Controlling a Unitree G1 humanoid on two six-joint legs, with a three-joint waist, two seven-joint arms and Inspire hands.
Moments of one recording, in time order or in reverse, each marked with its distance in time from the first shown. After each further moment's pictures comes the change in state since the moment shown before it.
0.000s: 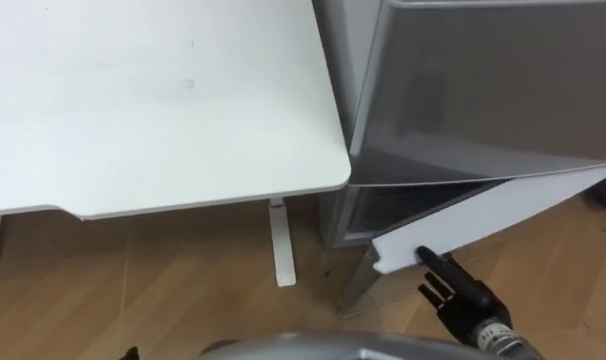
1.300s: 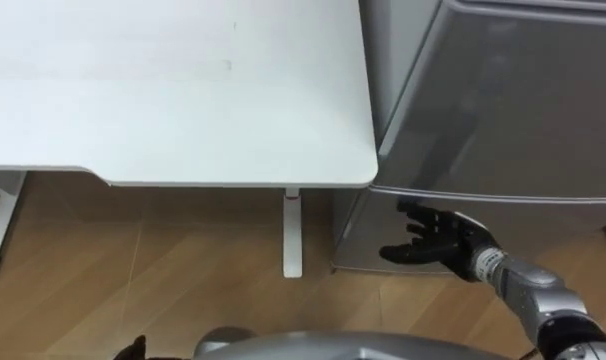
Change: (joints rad) left arm -0.011 0.024 -0.001 -0.001 0.057 -0.010 -0.100; right arm -0.133 -0.121 0.097 -0.286 -0.706 0.022 -0.002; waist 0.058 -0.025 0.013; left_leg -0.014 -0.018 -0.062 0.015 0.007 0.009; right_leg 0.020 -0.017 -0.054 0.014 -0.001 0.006
